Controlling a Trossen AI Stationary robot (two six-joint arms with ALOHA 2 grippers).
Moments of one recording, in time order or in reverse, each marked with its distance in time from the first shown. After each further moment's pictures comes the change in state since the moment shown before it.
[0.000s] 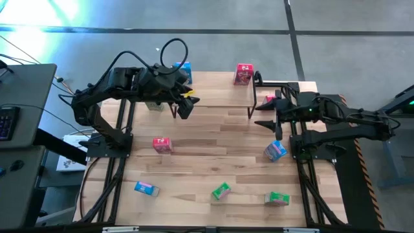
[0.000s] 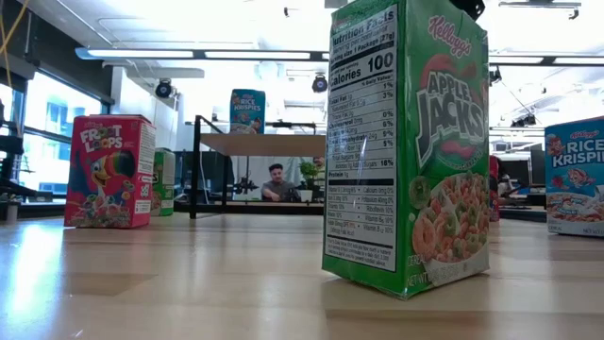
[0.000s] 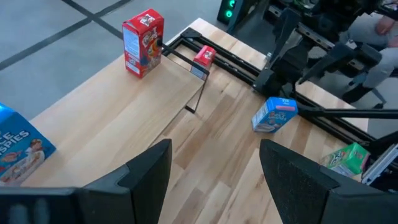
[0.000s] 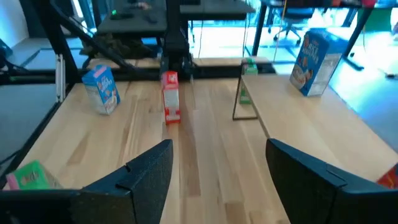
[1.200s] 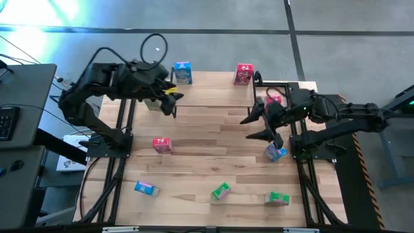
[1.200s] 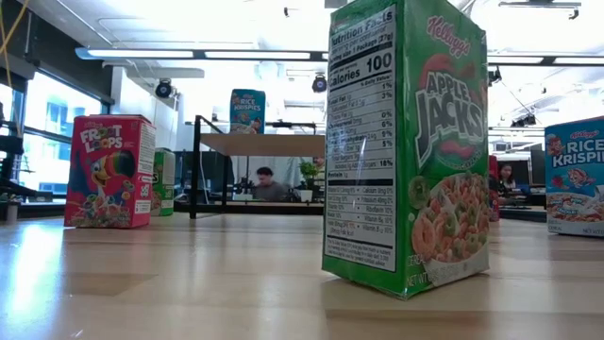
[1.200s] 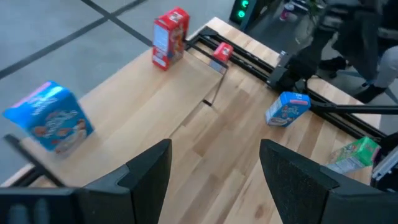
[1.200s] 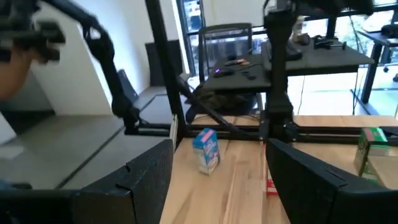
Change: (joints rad) left arm 0.002 -0.107 0.002 -0.134 -0.040 -0.011; right arm 0.117 0.244 0.185 0.248 -0.302 0.124
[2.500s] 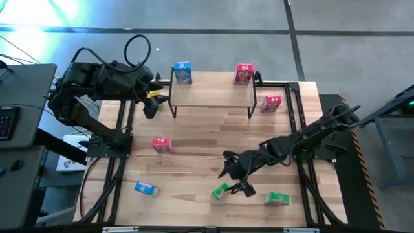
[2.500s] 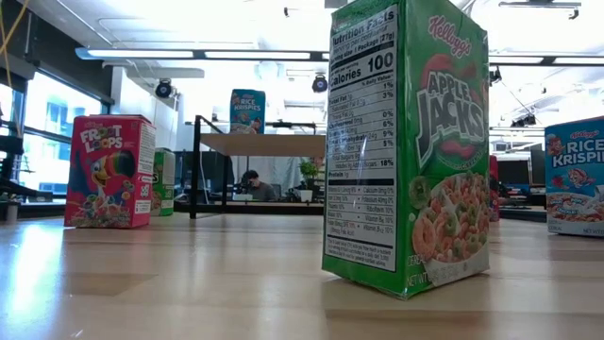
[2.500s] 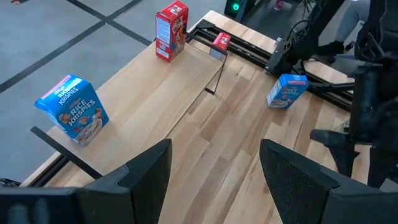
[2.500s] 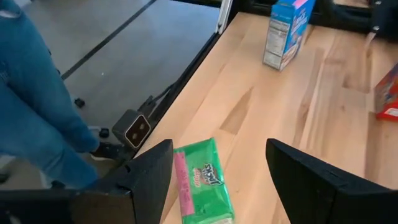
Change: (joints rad) left arm -0.054 -0.086 -0.001 -0.100 -0.015 0.039; right arm 0.383 0.532 0.000 0.079 0.172 -0.057
